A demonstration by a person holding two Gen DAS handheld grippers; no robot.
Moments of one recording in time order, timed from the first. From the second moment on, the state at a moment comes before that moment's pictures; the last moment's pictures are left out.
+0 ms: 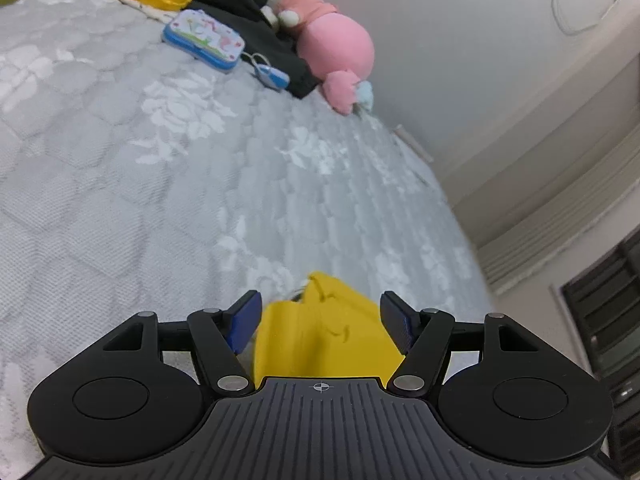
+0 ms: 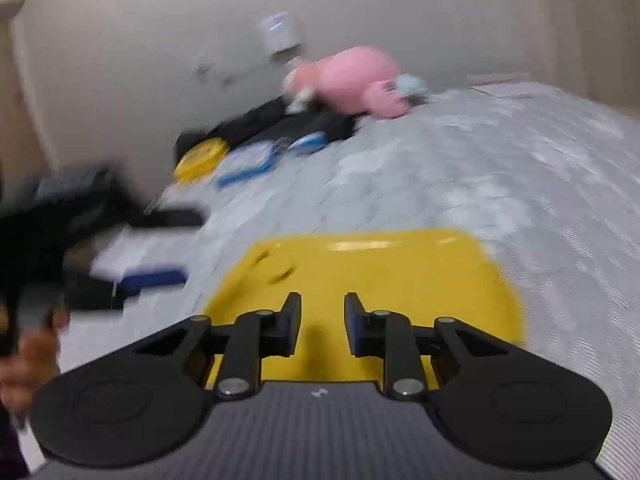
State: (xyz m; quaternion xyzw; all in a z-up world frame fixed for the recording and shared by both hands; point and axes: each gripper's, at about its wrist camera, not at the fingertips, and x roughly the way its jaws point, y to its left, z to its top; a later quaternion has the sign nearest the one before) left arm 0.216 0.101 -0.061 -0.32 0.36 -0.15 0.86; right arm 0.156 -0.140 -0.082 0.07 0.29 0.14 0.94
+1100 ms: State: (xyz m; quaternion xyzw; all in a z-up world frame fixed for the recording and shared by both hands) left arm 0.223 0.059 -0.097 -0.29 0.39 -0.21 0.85; right arm 0.158 -0.152 -0.090 -0.04 0.25 0.06 0.97
